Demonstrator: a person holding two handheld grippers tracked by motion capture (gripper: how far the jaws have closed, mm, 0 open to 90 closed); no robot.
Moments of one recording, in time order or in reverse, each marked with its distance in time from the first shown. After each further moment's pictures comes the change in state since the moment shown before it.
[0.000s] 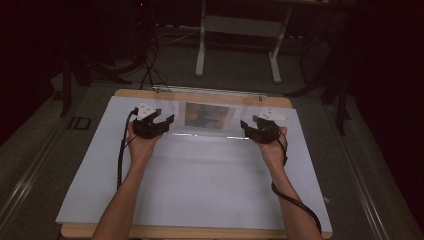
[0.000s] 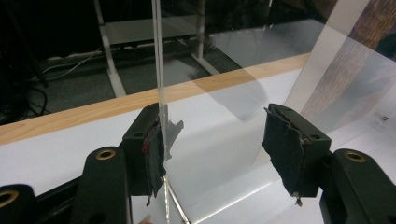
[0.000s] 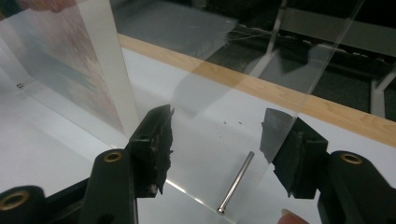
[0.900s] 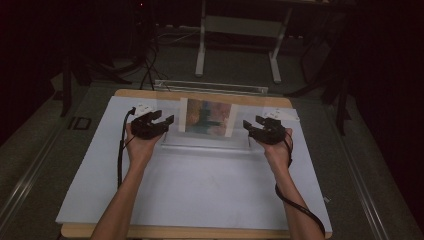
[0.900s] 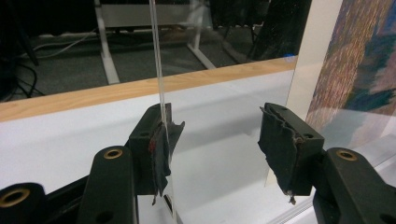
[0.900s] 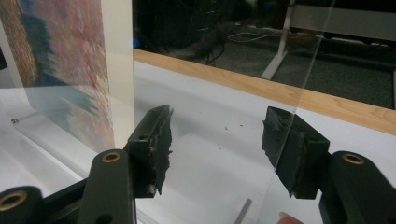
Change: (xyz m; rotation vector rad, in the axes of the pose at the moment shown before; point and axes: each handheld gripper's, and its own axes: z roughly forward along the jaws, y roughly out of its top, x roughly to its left) left arm -0.012 0.015 -0.022 0.043 -0.019 -0.093; right arm 0.000 0.009 -0.026 -0.017 0.052 0.091
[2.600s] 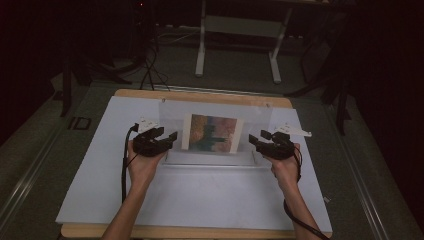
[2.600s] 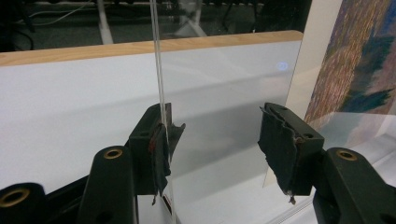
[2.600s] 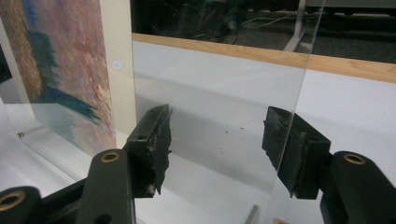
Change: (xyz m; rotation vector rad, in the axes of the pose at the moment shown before) left arm -0.042 -0.018 -0.035 0.091 0.016 -0.041; right arm 0.002 -0.029 -0.039 0.029 0.063 0.085
